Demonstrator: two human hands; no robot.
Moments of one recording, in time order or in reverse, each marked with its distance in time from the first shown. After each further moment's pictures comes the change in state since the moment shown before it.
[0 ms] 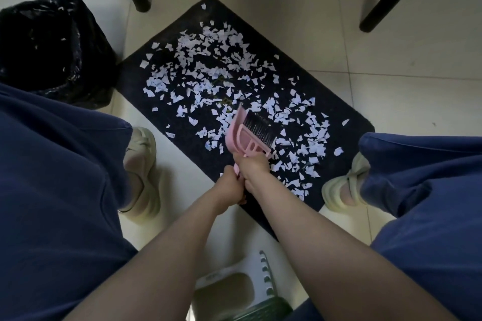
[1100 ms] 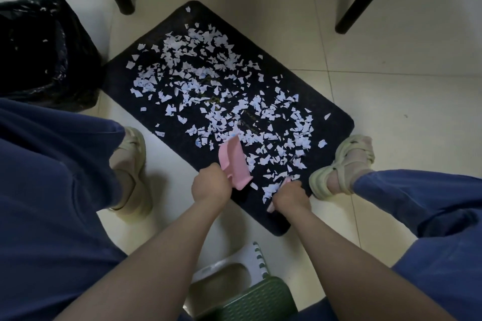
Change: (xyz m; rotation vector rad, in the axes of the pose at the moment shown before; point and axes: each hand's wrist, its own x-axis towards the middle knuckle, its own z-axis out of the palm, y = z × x) left_hand -0.030 -0.003 -0.003 0.661 0.398 0.031; right_hand -0.023 0.055 -0.110 -0.844 0.255 0.081
